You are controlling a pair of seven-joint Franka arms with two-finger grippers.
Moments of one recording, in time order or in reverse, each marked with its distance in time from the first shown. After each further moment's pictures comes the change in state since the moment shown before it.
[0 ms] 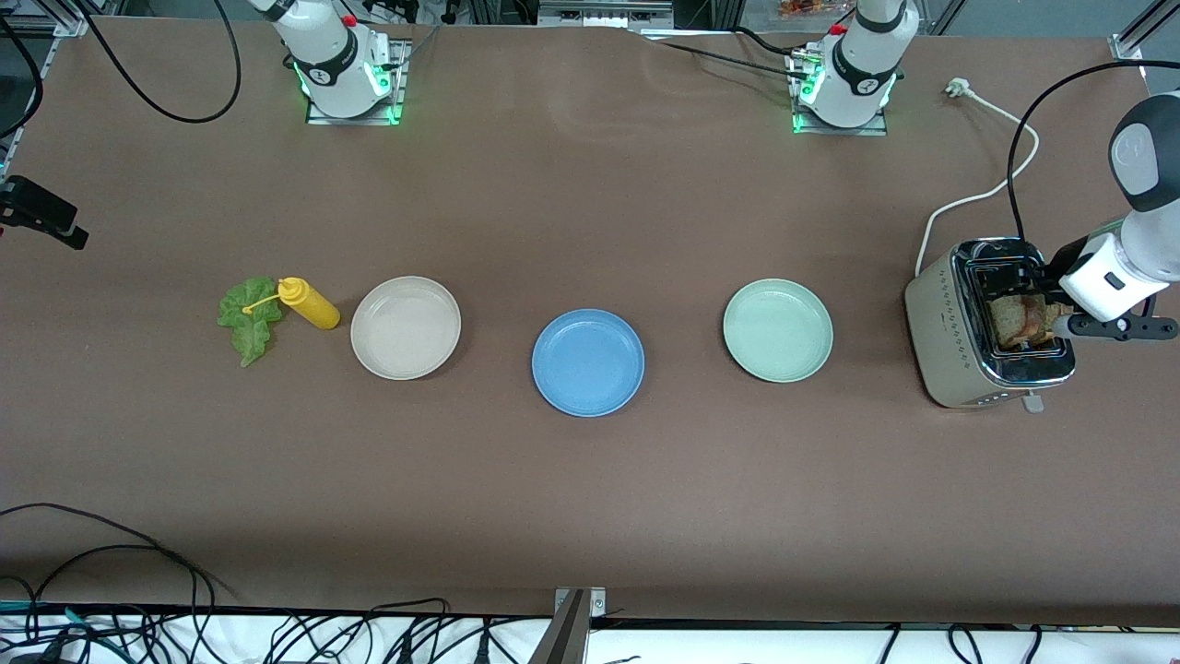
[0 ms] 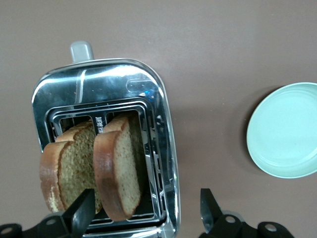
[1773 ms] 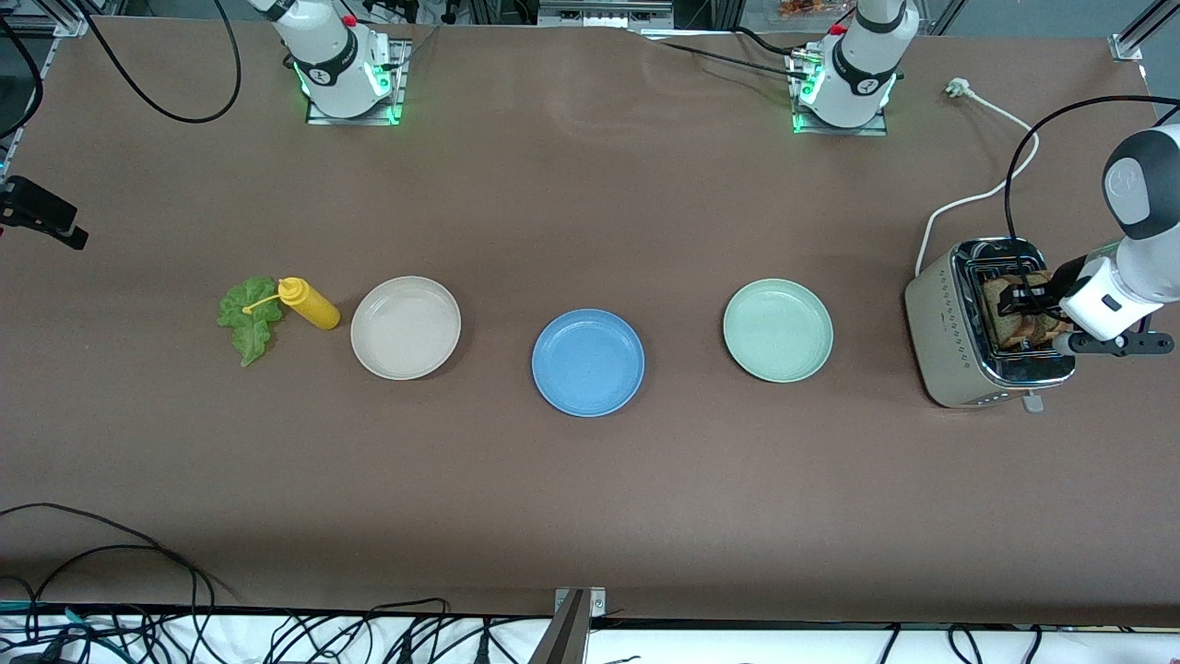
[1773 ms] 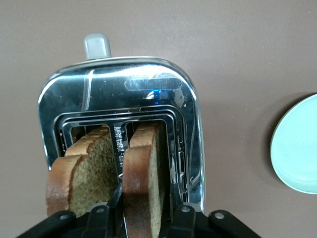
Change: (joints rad) left arm 0.018 0.069 0.023 0.002 0.000 0.052 0.003; right arm 0.000 0.001 -0.001 0.000 0.000 0.000 0.000
